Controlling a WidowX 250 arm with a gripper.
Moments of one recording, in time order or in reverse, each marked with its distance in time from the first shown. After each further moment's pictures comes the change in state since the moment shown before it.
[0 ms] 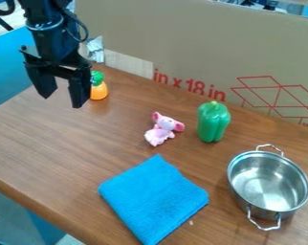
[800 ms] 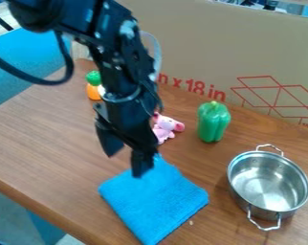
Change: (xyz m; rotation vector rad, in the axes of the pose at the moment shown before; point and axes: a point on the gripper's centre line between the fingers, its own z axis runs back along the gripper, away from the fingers) arm -0.044 -0.120 -0.033 -0.083 0.030 -0.352
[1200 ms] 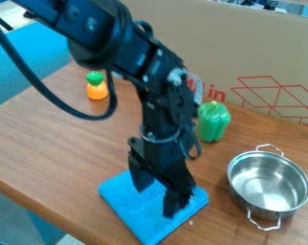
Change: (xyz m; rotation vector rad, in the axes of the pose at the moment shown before) arm 0.000 -0.046 -0.030 -0.010 0.066 -0.053
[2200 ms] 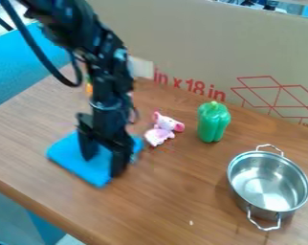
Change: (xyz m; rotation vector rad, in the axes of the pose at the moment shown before) arm -0.020 0.154 -0.023 0.114 0.144 0.344
